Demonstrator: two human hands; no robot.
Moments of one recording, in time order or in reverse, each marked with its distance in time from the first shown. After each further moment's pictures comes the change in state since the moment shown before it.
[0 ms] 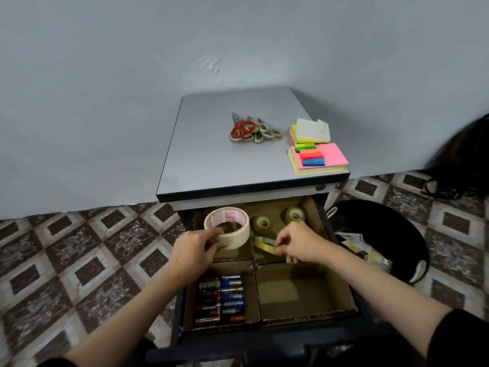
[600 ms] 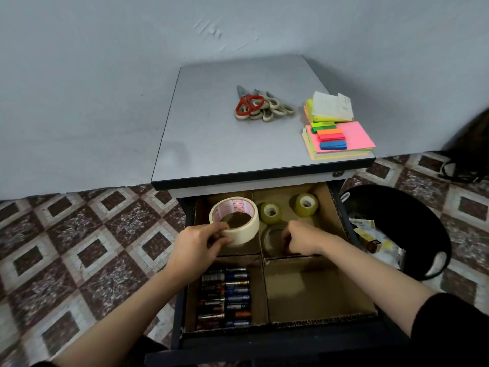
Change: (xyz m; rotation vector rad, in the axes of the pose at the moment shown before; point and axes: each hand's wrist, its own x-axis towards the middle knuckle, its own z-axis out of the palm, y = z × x) left_hand 0.001 -0.021 0.016 -0.060 -0.052 0.037; right_hand 0.050 0.022 0.022 -0.220 -0.180 0.099
